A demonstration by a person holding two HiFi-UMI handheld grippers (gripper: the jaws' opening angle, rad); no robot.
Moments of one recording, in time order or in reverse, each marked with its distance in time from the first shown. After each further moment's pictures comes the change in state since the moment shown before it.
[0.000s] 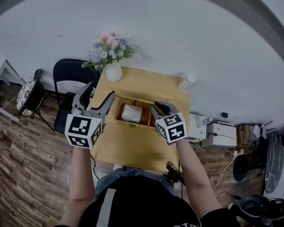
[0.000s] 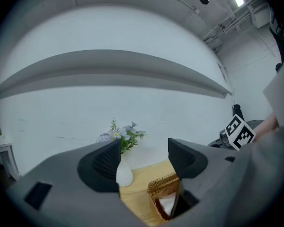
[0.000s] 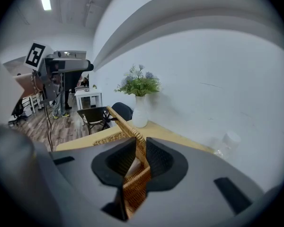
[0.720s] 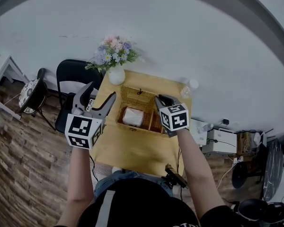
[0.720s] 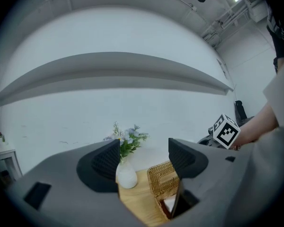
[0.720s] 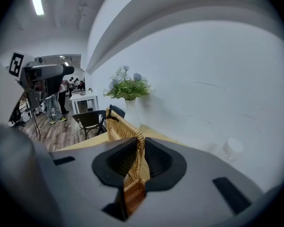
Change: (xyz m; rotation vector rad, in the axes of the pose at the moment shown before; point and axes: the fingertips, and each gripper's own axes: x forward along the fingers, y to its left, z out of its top) left arm 0.000 0.005 0.010 0.038 0.005 0.030; right arm 0.029 -0.043 0.027 0.044 -0.005 -0.011
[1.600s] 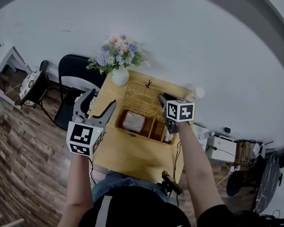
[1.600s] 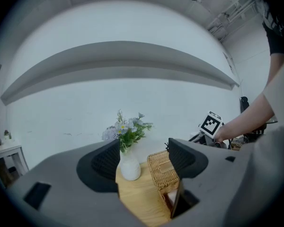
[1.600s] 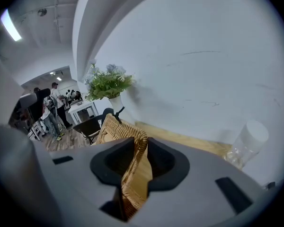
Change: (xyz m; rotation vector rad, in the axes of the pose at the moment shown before) left arm 0.015 0.009 -0.033 -0.012 0.076 0.052; right arm 0.063 -0.049 -0.006 0.217 0.073 0.077
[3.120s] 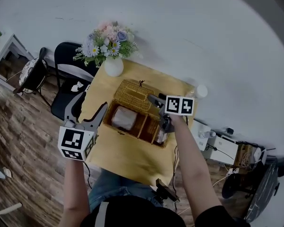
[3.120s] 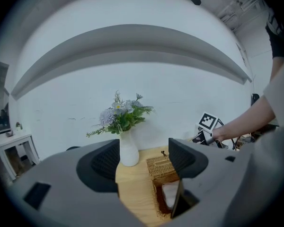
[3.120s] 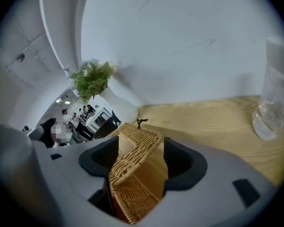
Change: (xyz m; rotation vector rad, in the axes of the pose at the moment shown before) left arm 0.028 -0.026 -0.046 -0.054 0.133 0.105; right arm 0.049 -0.030 -0.053 0.328 0.148 0.259
